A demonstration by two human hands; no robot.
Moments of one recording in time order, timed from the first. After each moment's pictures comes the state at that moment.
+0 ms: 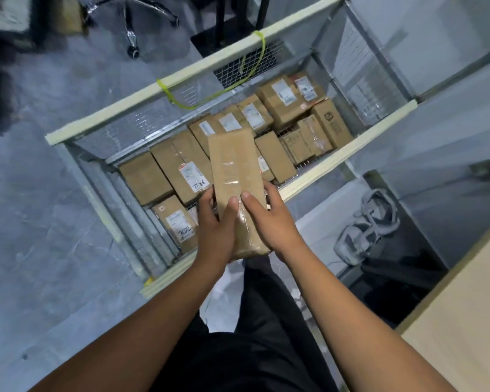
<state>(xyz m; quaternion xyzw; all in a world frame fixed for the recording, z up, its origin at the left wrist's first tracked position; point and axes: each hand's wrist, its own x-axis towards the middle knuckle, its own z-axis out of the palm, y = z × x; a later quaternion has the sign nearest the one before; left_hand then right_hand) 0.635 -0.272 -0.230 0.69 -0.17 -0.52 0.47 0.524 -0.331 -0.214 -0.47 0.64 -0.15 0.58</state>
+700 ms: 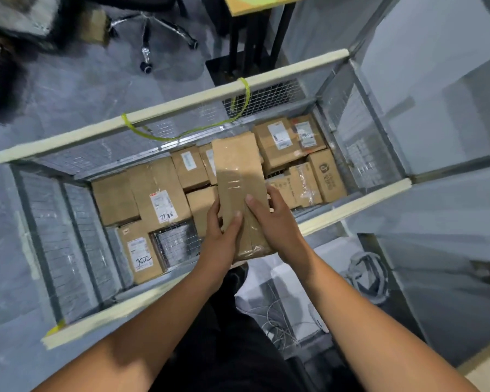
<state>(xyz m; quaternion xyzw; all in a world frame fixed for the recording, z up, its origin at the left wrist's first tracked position) 0.512 -0.466 -0.259 0.66 -0.07 -0.55 0.51 0.410 -0.566 -0.251 -0.54 0.58 -0.11 0.60</state>
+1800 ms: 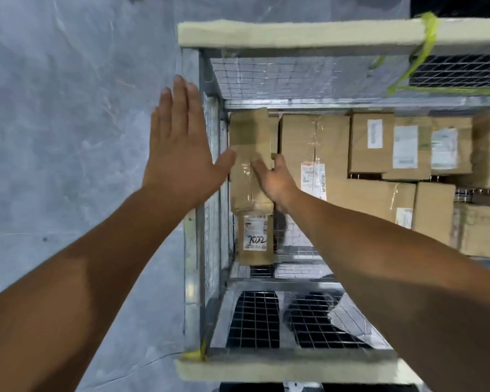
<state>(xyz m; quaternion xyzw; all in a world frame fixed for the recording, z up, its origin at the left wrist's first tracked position) 0.959 -0.282 -0.443 0.92 -0.37 -0.14 0.05 0.834 -0.410 -0.599 -0.57 0.50 0.15 0.63</state>
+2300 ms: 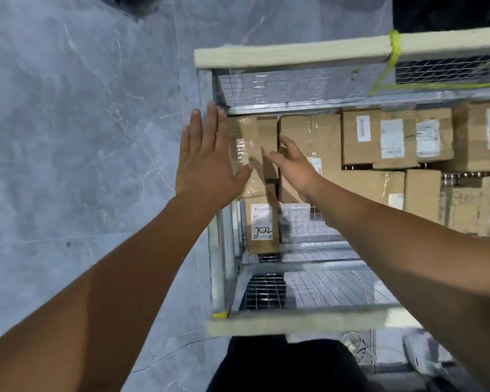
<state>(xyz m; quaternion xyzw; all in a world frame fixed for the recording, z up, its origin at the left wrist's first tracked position) 0.939 -0.273 -0.421 0.90 -0.40 -0.18 0.02 0.818 -0.430 -0.537 -0.57 0.45 0.11 0.68</state>
